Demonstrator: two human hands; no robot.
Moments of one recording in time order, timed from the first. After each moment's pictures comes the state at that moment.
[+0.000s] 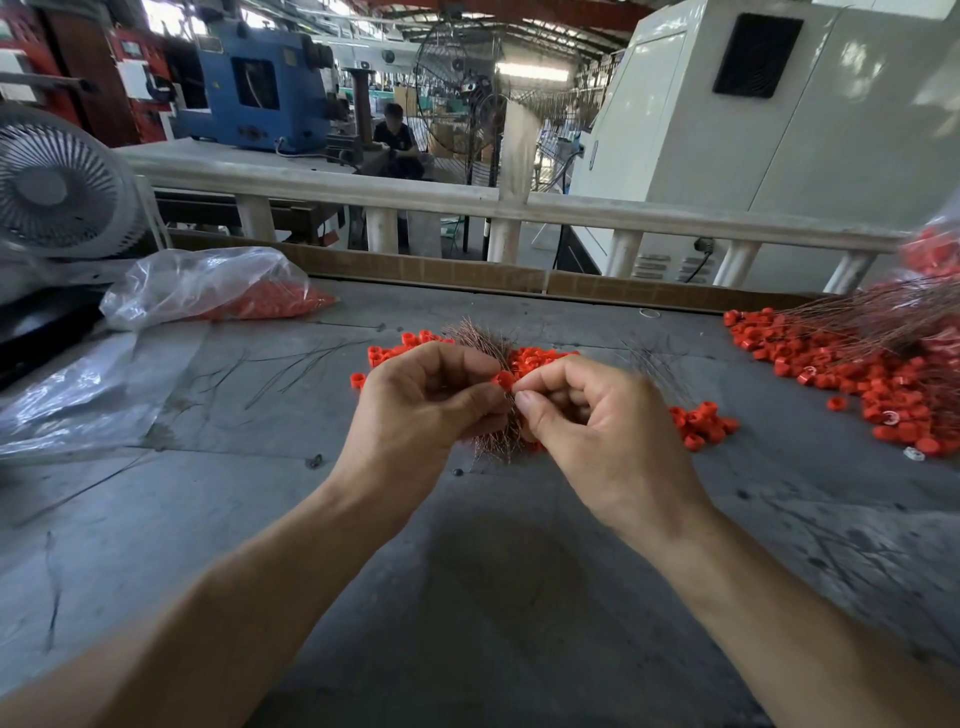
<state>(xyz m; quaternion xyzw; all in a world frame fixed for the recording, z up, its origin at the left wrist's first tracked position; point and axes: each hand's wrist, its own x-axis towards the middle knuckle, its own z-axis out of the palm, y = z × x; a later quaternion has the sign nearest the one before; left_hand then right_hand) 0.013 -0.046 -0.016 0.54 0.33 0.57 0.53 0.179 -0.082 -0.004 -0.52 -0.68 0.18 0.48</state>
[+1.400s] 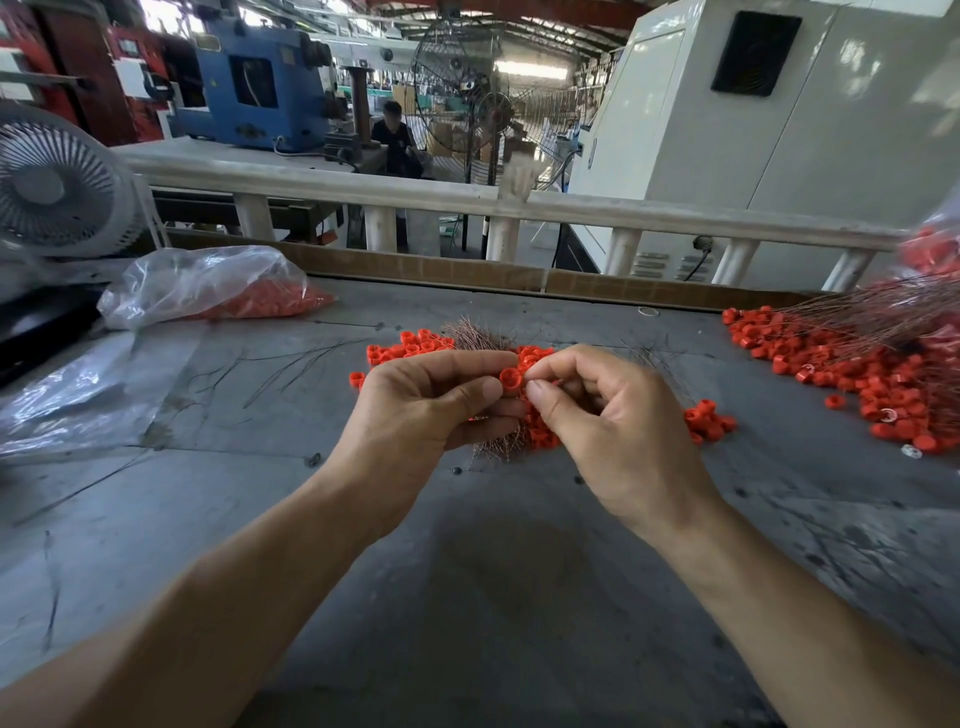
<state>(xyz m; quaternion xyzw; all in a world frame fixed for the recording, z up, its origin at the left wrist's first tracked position) 0.009 -0.049 -0.010 0.51 0.30 0.53 0.61 0.185 -0.081 0.000 -0.50 -0.68 0.17 0.50</state>
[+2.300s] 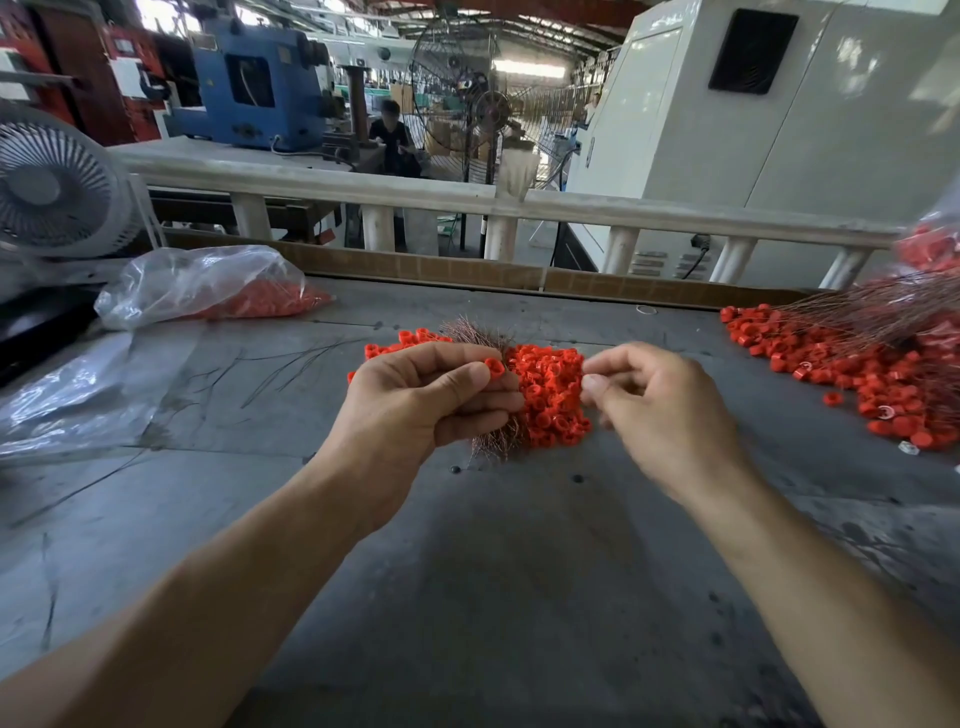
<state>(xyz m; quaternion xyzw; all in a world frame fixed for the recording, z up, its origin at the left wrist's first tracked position) 0.004 -0.047 -0.008 0.49 0.28 0.53 0.64 0.226 -0.055 -0.009 -0.65 -0.61 0.12 0.44</state>
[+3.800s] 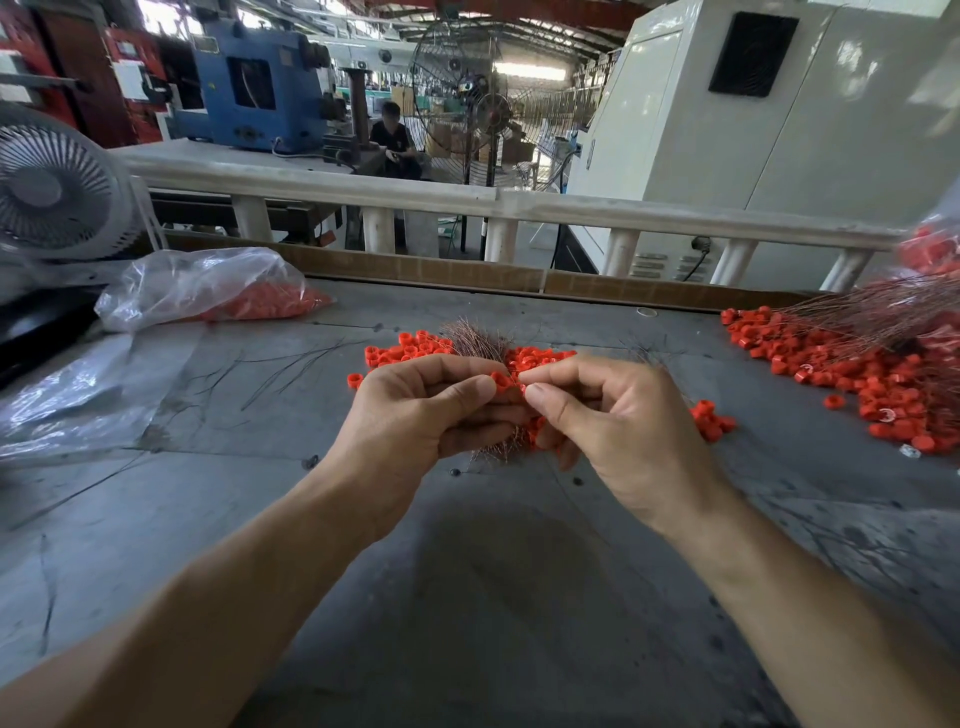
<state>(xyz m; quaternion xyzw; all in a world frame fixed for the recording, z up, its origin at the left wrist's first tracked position) 0.008 -0.050 -0.009 0.48 0.30 0.51 0.65 0.195 -0.078 0.002 -0.49 -0.66 0.26 0.50</state>
